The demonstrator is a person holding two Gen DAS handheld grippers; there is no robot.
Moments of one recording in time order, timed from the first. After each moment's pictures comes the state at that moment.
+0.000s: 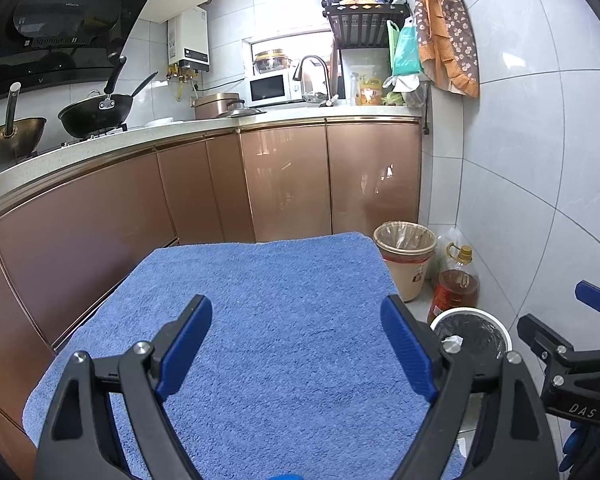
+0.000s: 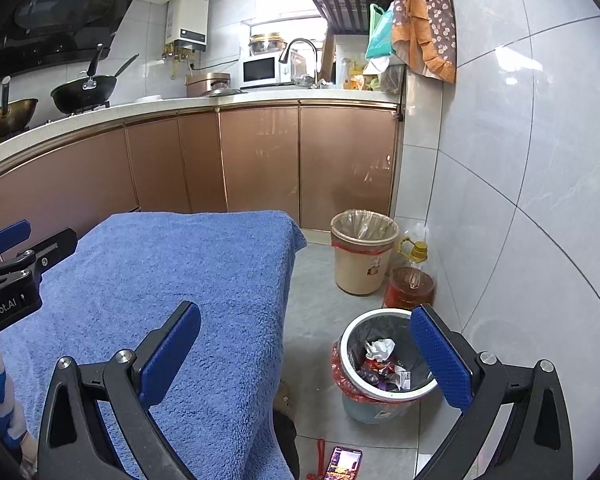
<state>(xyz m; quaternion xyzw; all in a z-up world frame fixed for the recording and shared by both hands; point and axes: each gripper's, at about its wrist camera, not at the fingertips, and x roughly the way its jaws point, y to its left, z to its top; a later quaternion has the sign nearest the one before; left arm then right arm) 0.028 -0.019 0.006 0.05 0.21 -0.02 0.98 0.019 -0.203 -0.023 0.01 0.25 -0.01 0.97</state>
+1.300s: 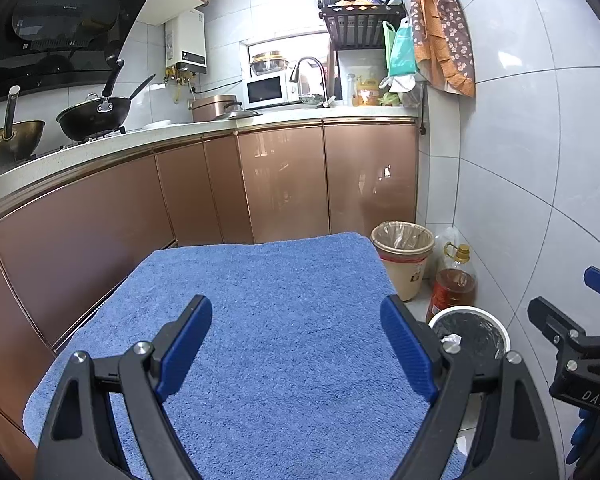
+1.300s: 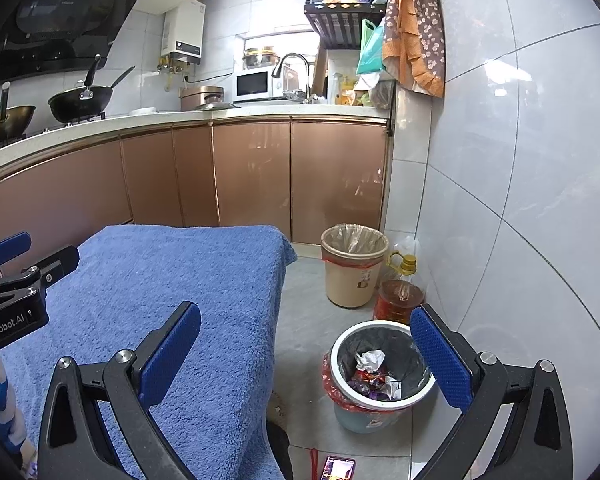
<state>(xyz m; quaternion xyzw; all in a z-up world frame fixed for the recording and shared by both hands) 0.024 -0.016 0.006 0.05 0.21 -0.02 0.98 0.006 -0.200 -0.012 0.01 0.23 -0.03 0.97</state>
